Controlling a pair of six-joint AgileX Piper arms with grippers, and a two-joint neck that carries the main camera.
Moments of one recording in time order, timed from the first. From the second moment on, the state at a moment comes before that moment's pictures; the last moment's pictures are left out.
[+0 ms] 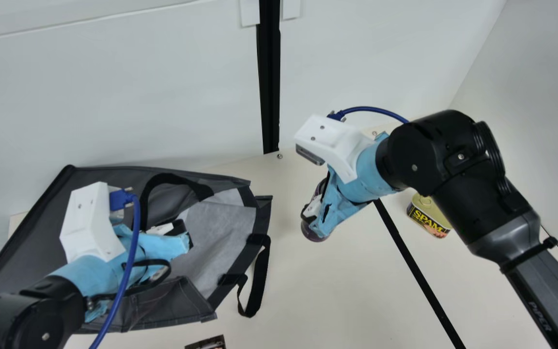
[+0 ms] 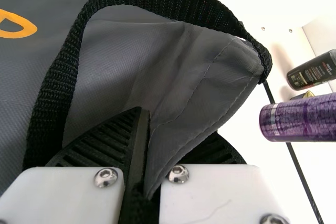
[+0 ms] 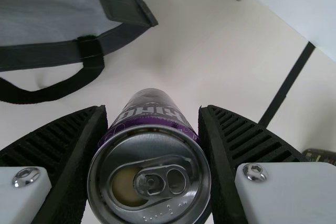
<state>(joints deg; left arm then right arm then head) -33.9 88.2 -73.7 -12.7 31.1 -18.4 10.1 85.2 -90.5 6.0 69.9 -29.5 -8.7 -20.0</state>
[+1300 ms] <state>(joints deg) -33.9 88.2 -73.7 -12.7 31.1 -18.4 10.2 78.7 -82.4 28.7 61.8 -51.4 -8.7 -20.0</state>
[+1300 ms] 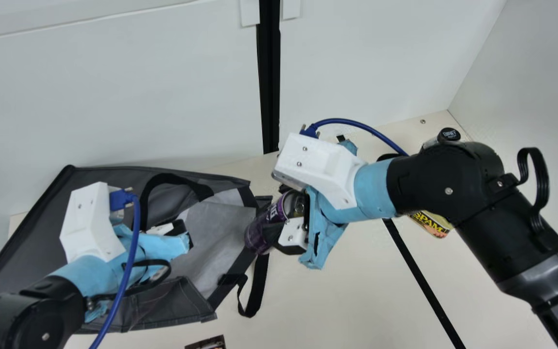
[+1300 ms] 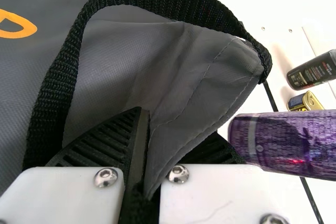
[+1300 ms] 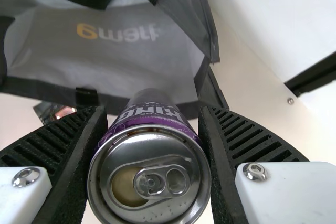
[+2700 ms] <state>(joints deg) -33.9 88.2 -73.7 -12.7 31.1 -18.4 17.4 85.0 -66.6 56.3 36.0 -74.3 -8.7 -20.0</state>
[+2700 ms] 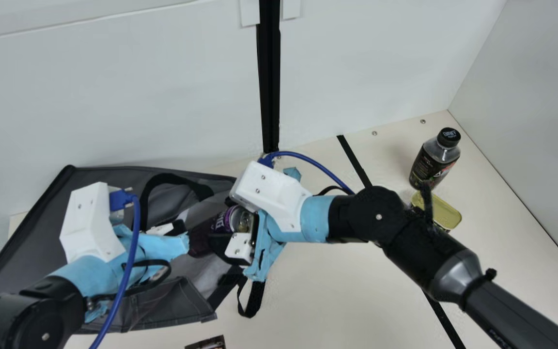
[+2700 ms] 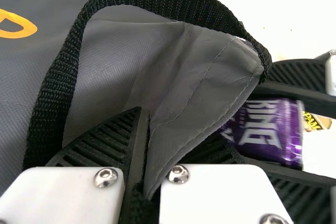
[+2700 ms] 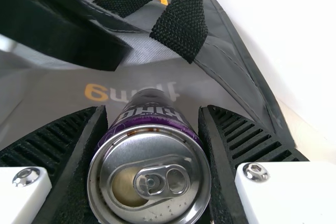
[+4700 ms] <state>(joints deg) -33.9 88.2 -73.7 -12.7 31.1 -18.4 20.5 98.5 -66.3 82.3 28.6 -102.7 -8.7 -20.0</state>
